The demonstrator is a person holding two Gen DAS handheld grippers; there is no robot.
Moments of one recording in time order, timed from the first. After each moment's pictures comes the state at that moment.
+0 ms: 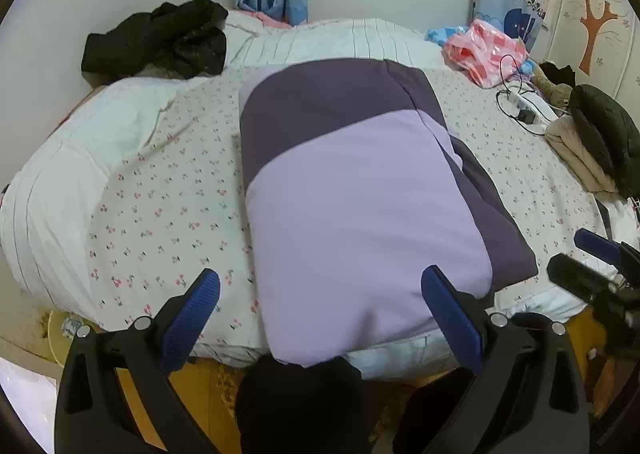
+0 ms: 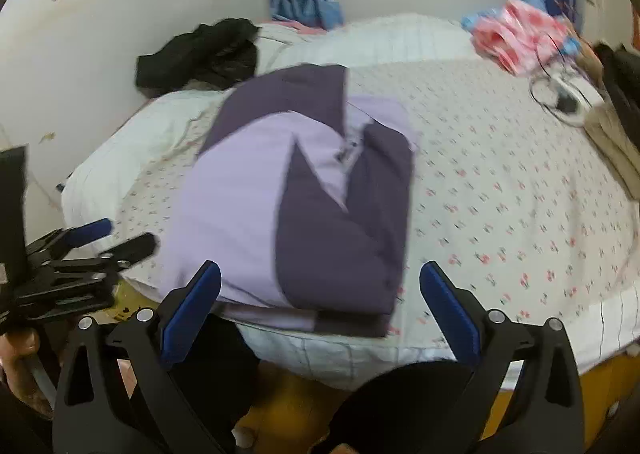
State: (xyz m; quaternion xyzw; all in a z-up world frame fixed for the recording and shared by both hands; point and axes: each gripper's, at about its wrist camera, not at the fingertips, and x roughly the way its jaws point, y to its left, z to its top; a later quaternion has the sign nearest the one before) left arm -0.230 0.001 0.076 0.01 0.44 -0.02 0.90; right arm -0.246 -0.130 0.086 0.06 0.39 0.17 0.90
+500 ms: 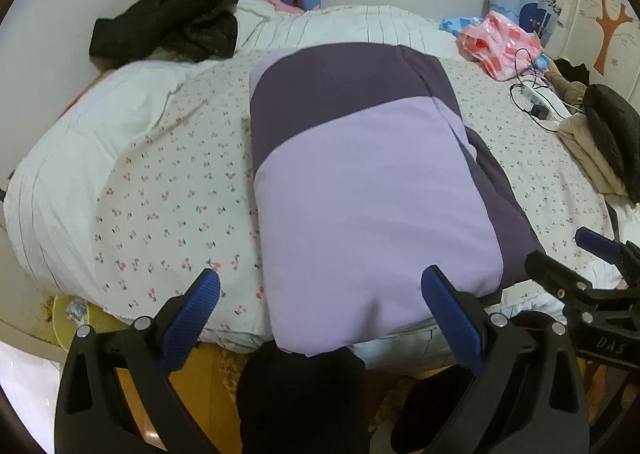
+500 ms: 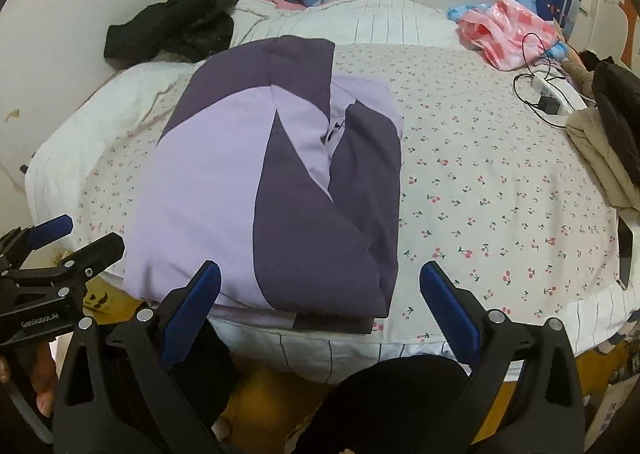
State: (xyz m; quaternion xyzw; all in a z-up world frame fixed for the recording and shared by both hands) left arm -0.227 0.004 0.070 0.00 0.46 0.00 0.89; right arm -0.221 -0.109 0.073 0.02 0.44 0.11 0.89
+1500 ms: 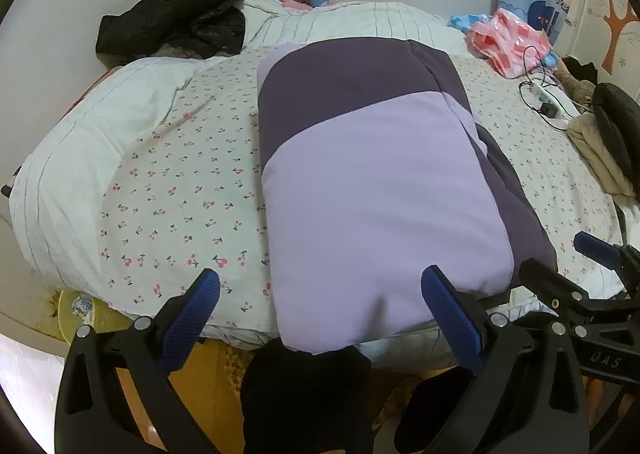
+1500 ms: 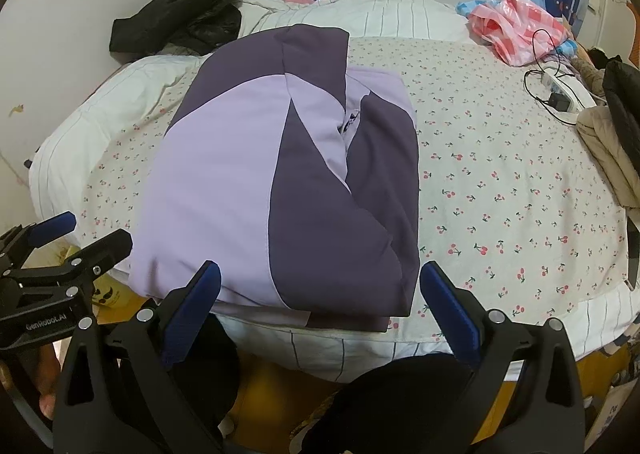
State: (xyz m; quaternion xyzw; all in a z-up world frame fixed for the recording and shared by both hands) left arm -0.226 0.003 0.068 0.01 0.47 0.02 0.88; right arm -0.220 -0.102 0.067 0.02 0.44 0.13 0.89
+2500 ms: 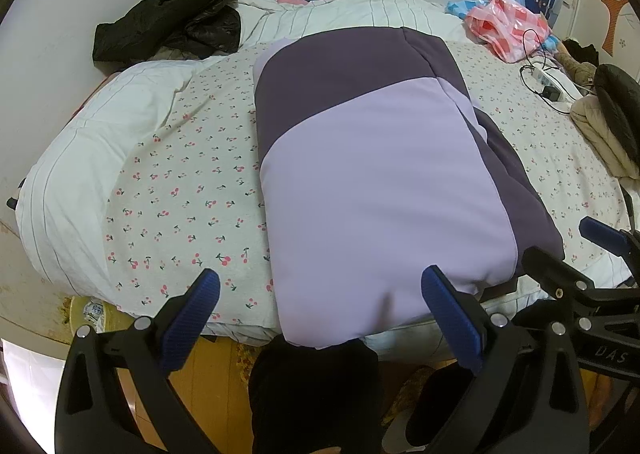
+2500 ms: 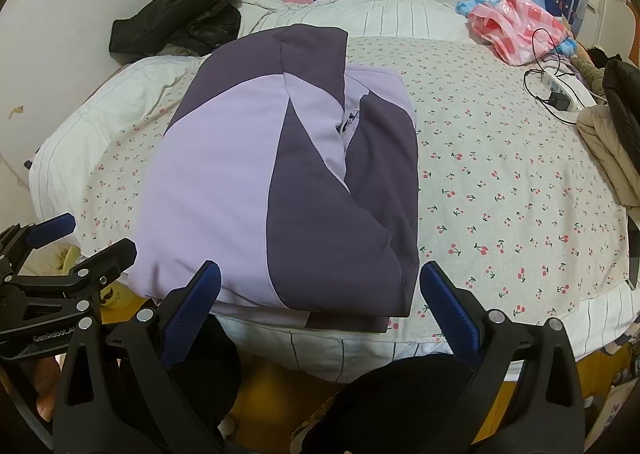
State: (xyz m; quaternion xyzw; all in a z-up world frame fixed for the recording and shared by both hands) left arm -0.223 -0.002 0.067 0.04 0.48 0.02 0.88; right arm -0.219 -0.100 0.067 0.02 0.44 0.13 0.89
